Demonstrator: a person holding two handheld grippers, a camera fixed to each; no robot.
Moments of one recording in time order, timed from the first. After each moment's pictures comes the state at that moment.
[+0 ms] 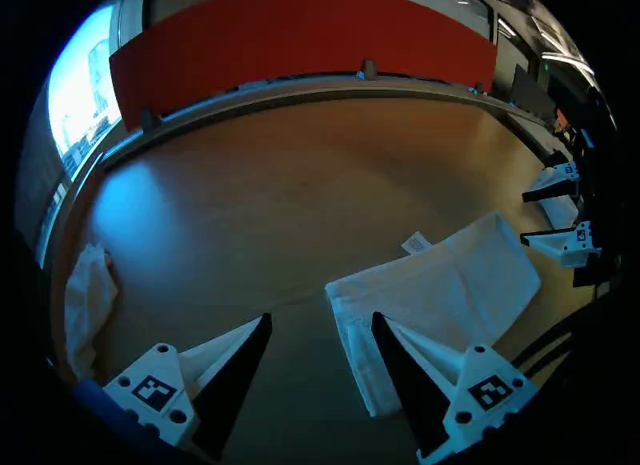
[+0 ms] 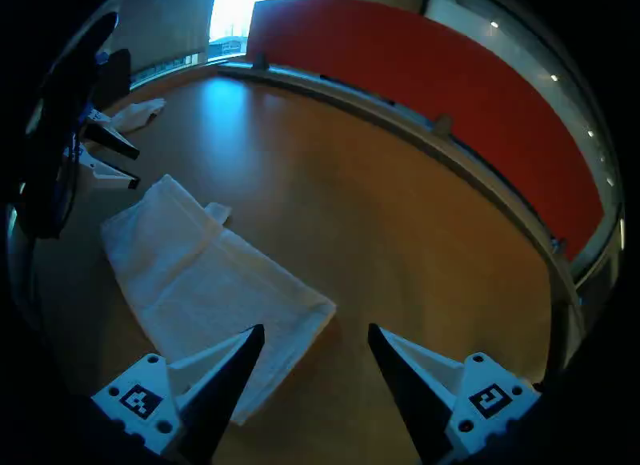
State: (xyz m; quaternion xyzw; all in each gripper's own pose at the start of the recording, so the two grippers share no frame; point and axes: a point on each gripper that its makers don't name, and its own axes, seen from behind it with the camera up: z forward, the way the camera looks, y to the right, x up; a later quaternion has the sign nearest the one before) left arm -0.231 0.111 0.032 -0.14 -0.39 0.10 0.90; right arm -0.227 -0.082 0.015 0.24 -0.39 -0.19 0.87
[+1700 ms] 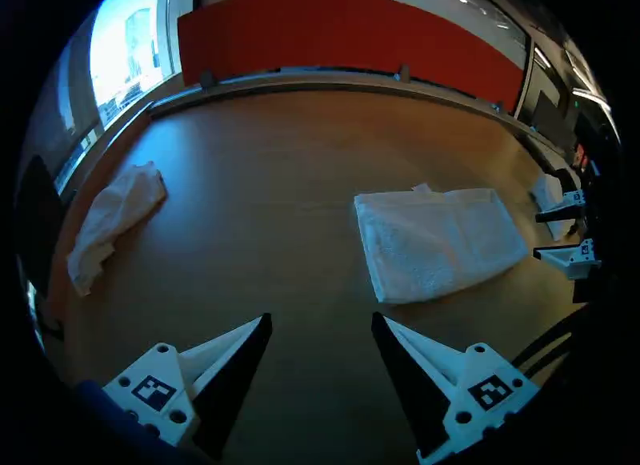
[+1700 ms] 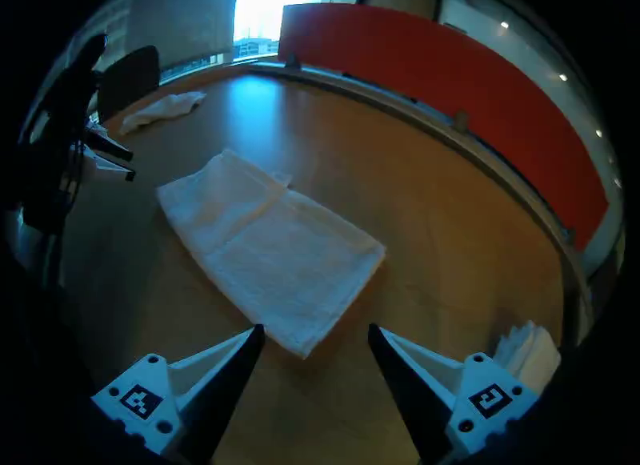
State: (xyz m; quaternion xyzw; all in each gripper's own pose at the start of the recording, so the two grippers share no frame) left arm -0.234 0.060 -0.092 -0.07 -0.40 0.03 0.91; right arm -0.228 -0.085 -0.075 0.28 -0.39 -0.18 0.86
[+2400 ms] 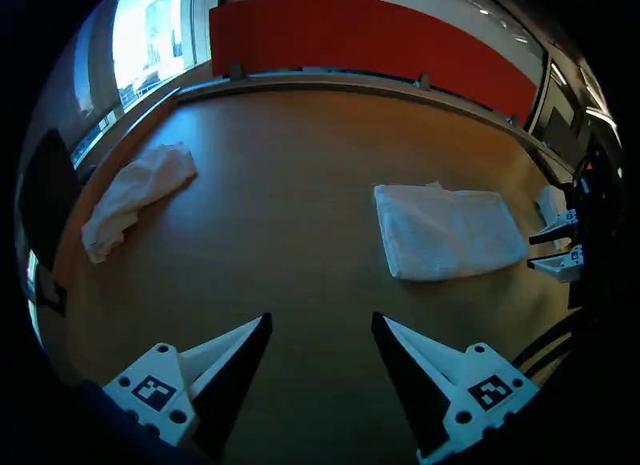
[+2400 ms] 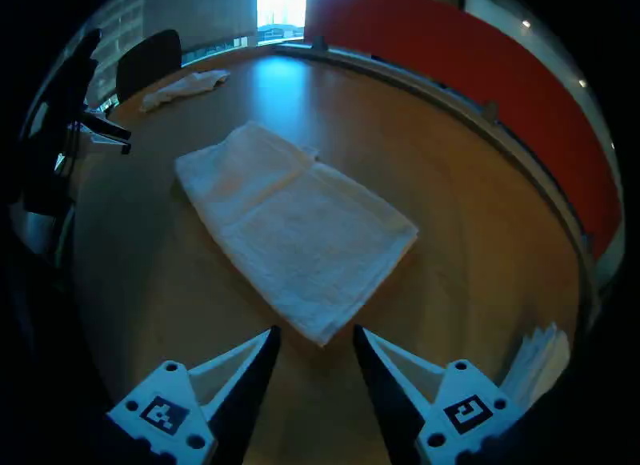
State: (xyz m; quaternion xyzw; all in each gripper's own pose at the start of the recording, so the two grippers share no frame) left arm -0.226 0.037 -0.128 -0.03 -0.40 0.01 0.91; right arm -0.253 -0.086 -0.089 0.33 -0.43 -0.19 0.82
